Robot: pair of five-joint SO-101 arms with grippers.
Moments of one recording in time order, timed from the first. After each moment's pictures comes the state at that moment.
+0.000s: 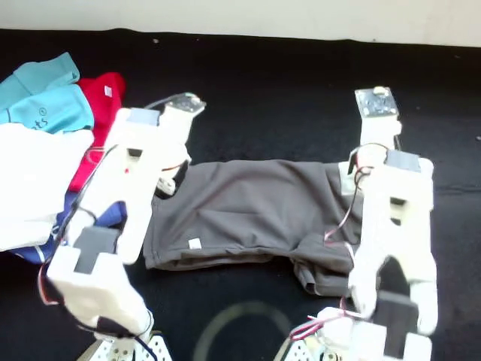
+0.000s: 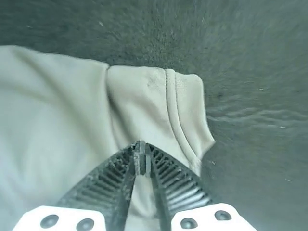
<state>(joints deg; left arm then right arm) 1.2 15.3 6.6 74.9 -15.6 6.9 -7.8 25.8 56.8 18.1</state>
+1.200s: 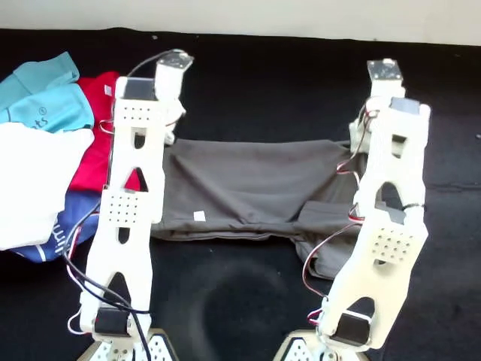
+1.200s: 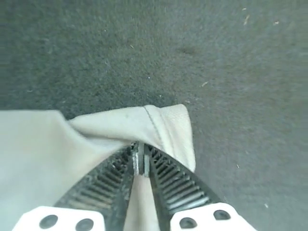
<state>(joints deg) -3.2 73.6 -90.0 100.6 -13.6 10.1 39.6 -36.4 75.1 17.1</state>
